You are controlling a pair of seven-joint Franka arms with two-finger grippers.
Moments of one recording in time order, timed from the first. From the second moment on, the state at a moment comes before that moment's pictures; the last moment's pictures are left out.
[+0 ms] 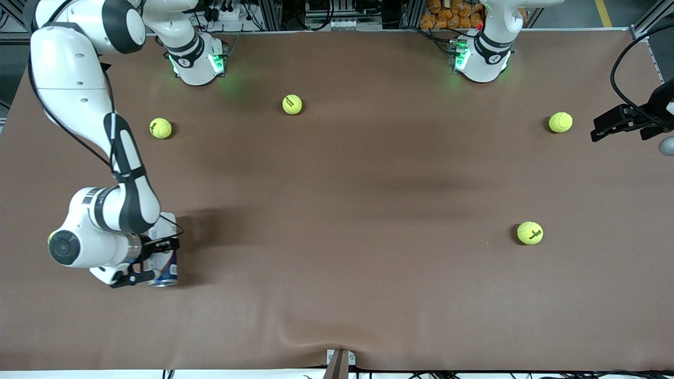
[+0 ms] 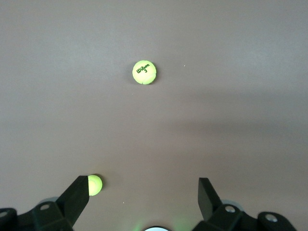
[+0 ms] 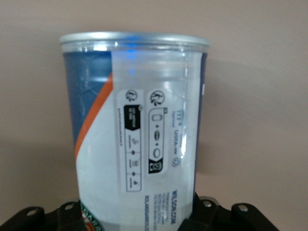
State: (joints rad) left arm -0.03 0.05 0.02 -1.48 0.02 1.46 -0.03; right arm 0.05 0.80 -0.02 -1.39 0.12 2.03 -0.33
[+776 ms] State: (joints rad) left arm -0.02 0.05 0.02 -1.48 0.02 1.46 -0.03; right arm 0.60 0.79 0.08 -1.35 -0.11 2.18 -0.47
